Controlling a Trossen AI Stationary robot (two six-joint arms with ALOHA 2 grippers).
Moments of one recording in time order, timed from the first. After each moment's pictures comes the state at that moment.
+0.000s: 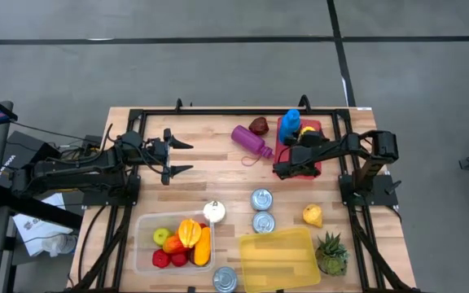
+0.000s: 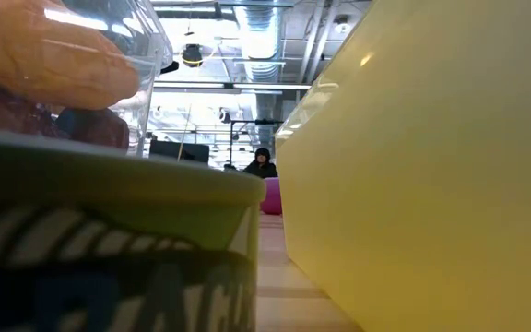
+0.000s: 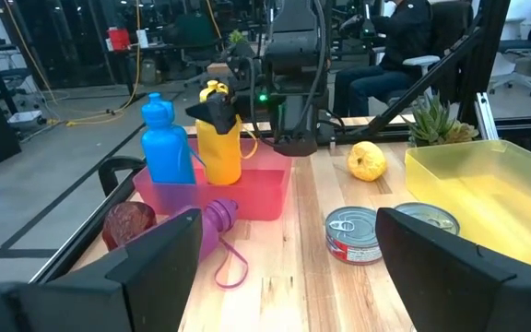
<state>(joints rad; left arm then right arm) 0.33 0.65 0.33 0.22 0.24 0.12 -0.11 1.74 0.92 -1.35 1.39 2.15</state>
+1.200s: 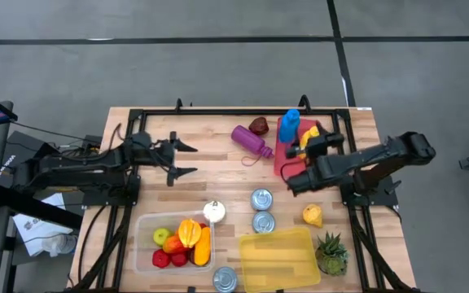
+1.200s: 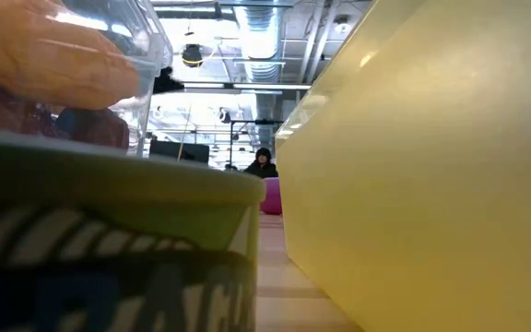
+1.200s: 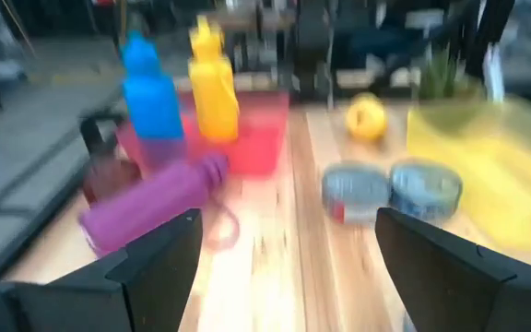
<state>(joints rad) 0.31 0.78 0.34 0.22 0.24 0.13 0.23 1.41 1.07 -1.46 1.57 1.62</state>
